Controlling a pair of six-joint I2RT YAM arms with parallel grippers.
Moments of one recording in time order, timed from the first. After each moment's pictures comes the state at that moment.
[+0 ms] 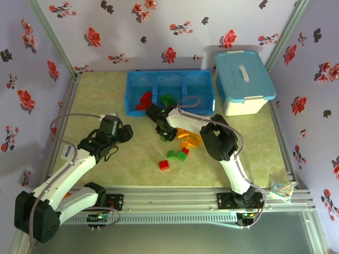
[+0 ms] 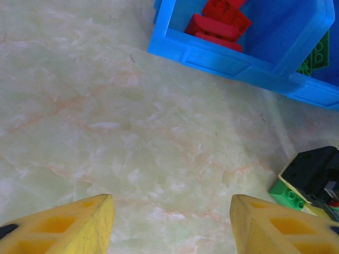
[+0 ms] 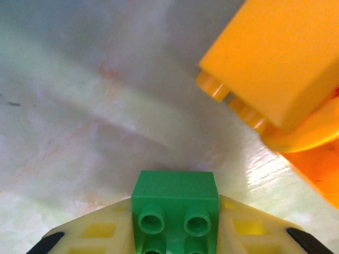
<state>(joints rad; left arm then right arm) -0.49 0.98 0.70 -0.51 -0.20 -0.64 0.87 2.18 1.72 -0.96 0.15 1.43</state>
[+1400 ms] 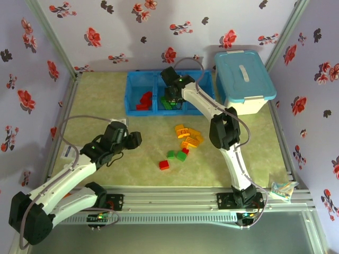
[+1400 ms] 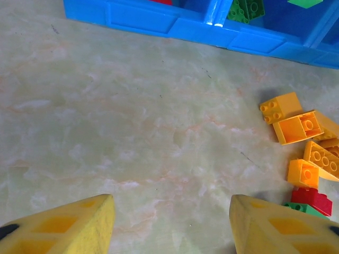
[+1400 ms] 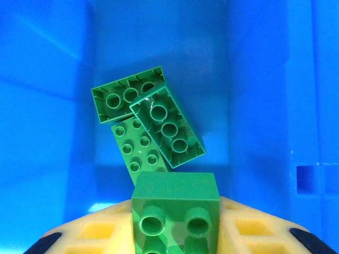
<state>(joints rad) -0.64 0.93 0.65 -0.48 -0.13 -0.62 0.62 2.32 2.21 -0.99 0.17 0.55</state>
